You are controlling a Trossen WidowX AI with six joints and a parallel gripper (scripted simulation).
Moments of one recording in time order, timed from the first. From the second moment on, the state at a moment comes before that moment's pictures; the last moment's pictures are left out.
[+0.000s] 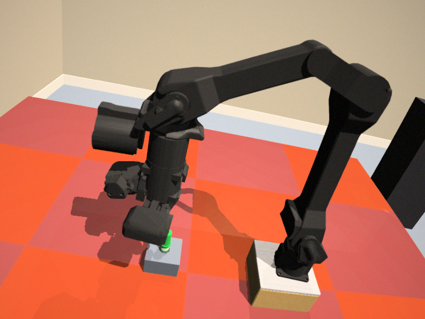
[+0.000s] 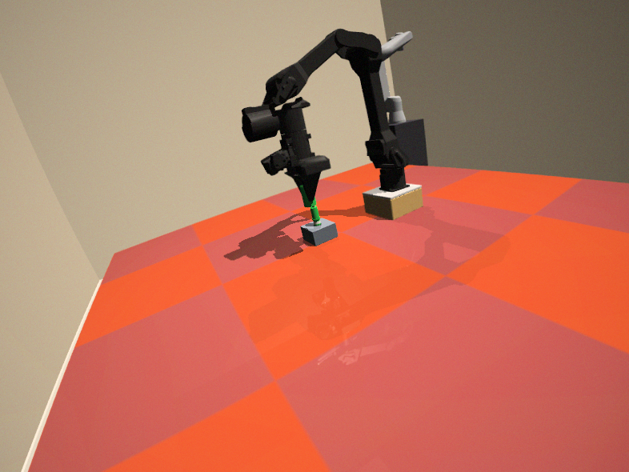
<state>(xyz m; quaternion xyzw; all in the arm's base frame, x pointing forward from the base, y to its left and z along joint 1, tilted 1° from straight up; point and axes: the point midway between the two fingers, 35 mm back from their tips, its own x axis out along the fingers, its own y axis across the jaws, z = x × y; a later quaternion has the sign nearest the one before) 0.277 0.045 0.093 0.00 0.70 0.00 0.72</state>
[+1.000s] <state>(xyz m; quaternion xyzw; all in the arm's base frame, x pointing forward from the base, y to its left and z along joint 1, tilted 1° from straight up) 0.262 0.010 0.090 0.00 0.70 -0.01 0.72</state>
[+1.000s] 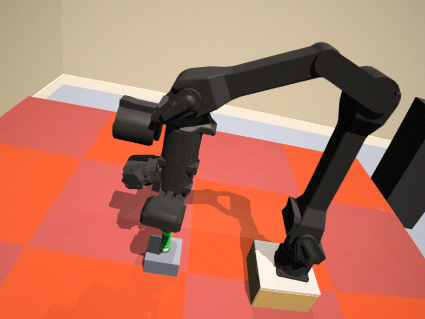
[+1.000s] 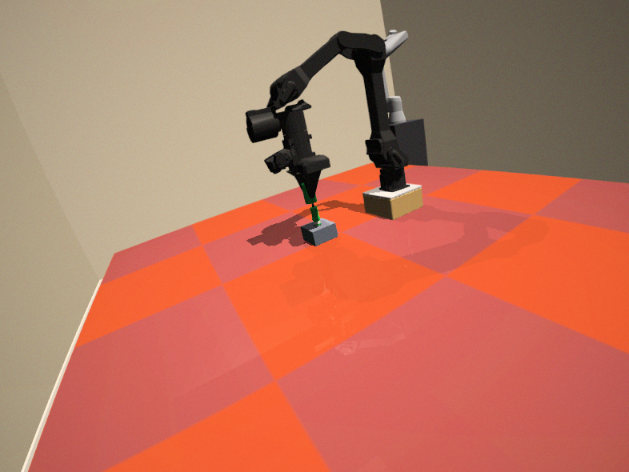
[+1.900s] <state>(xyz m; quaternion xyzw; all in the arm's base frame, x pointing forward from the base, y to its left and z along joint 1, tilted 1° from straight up) 0.262 0.009 0.049 0.00 0.70 -0.01 0.71</state>
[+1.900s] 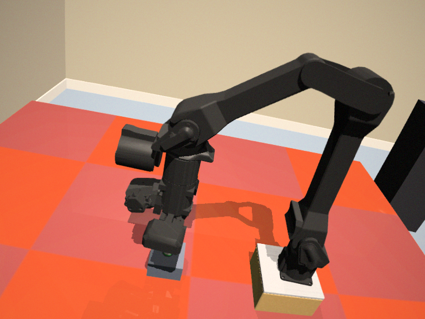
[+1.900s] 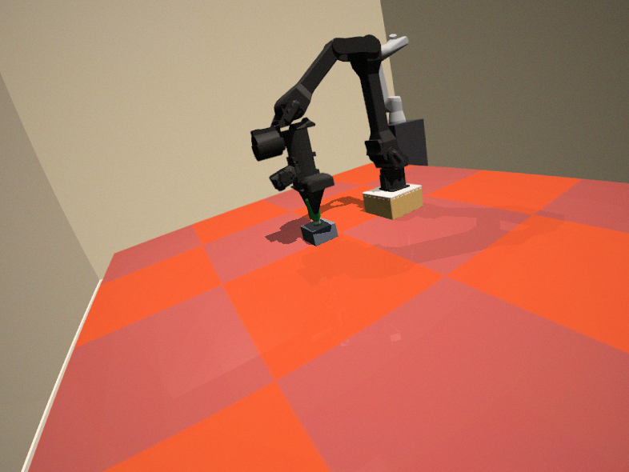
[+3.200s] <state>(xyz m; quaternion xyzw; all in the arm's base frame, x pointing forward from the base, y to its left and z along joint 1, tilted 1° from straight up) 0.260 0.009 0.046 -0.01 0.70 -0.01 0.71</state>
